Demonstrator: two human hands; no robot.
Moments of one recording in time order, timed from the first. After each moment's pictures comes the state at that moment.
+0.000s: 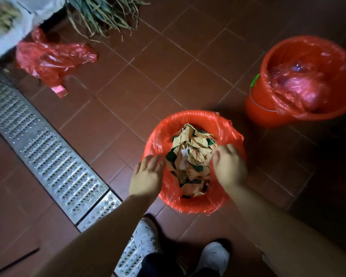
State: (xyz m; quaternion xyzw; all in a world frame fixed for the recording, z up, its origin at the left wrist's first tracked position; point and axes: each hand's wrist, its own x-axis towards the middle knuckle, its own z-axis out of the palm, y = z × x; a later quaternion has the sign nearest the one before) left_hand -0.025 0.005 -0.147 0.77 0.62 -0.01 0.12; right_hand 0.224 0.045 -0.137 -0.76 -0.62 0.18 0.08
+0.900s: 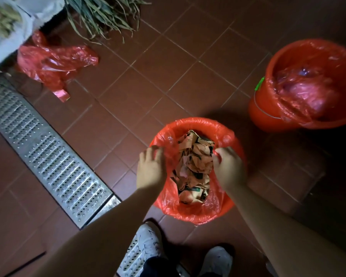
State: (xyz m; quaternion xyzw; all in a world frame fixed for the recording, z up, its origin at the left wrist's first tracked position) left_hand -0.012 0.063 -0.140 0.66 0.72 0.06 0.19; right_hand 0.216 0.073 -0.123 -0.73 -0.62 0.22 0.17
